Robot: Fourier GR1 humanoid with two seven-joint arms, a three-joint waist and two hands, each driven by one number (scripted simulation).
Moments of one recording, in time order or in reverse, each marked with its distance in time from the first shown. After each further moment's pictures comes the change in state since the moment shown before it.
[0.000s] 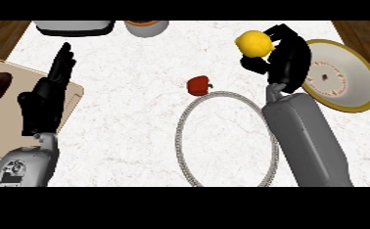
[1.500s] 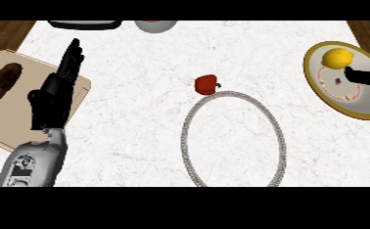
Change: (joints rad) left arm -0.038 -0.036 -0.001 0.026 -0.021 -0.026 -0.032; right arm -0.102 -0.426 -0.541 0.920 -0.370 -0.168 -0.843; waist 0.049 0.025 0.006
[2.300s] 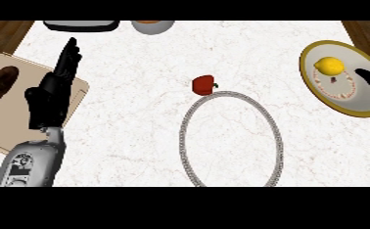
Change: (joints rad) left arm -0.005 -0.001 0.019 0.004 -0.004 -0.002 0.008; right arm 0.016 -0.063 -0.268 0.098 -0.308 0.199 -0.454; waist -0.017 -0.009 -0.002
